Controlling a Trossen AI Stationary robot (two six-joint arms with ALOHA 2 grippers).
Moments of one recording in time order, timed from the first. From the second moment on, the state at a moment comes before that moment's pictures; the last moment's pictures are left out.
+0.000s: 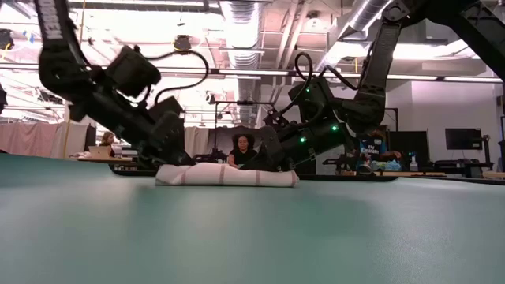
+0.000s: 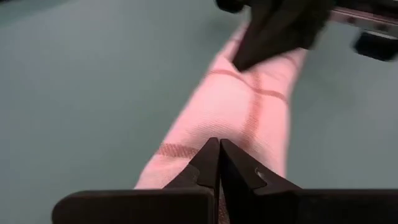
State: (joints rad) left arm 0.30 1.59 0.29 0.72 -0.06 -0.26; right arm -0.30 2.10 0.85 0.84 -0.12 0.16
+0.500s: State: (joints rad) left arm 0.17 1.17 0.23 0.75 -0.24 -0.20; right arm -0.29 2.11 0.85 0.82 -0.12 0.16
